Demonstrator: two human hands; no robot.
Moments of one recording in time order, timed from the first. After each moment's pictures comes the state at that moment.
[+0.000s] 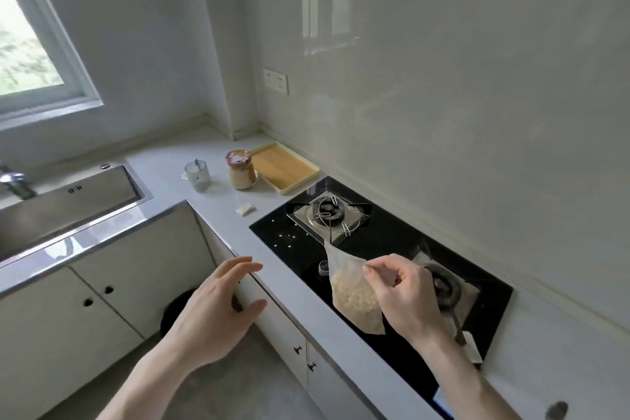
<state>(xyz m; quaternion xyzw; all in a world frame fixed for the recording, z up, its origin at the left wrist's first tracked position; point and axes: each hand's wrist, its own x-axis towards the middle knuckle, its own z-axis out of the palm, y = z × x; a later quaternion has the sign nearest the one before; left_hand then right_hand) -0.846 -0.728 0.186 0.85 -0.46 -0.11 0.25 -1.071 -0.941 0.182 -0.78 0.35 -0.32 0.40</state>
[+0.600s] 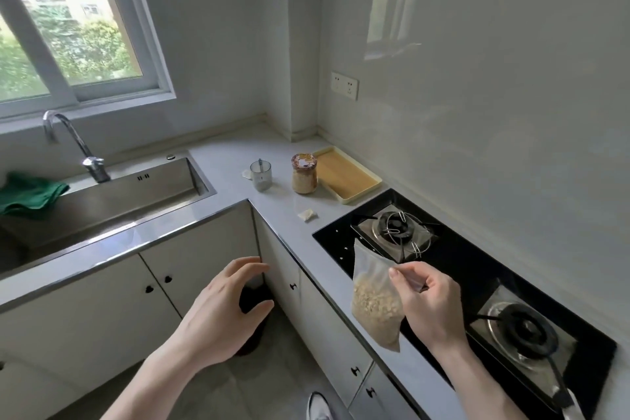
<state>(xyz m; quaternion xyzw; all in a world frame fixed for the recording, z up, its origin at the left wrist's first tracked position) -0.708 -0.632 0.187 0.87 -0.41 -0.10 0.26 -0.920 -0.880 0.169 -0.75 0.35 -0.34 0.46</state>
